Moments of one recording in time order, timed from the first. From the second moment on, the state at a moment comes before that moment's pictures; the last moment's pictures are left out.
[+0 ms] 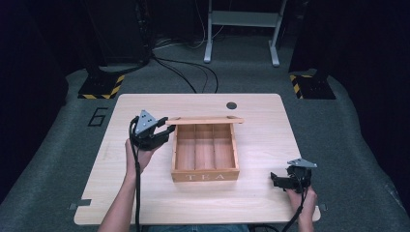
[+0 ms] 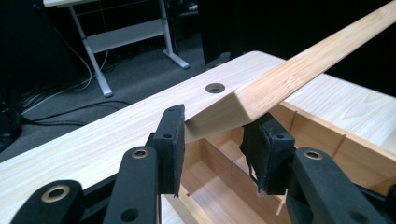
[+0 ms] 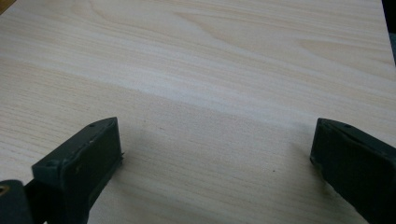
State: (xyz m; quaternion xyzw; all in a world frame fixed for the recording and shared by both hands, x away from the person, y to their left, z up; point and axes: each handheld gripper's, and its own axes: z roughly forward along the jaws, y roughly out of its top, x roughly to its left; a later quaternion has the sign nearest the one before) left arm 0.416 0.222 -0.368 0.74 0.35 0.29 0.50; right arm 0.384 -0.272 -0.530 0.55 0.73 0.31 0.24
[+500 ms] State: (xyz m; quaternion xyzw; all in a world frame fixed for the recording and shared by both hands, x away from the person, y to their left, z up) left arm 0.397 0.219 -0.395 0.74 0.35 0.29 0.50; right arm 0.384 -0.272 -0.530 0.55 0.74 0.31 0.24
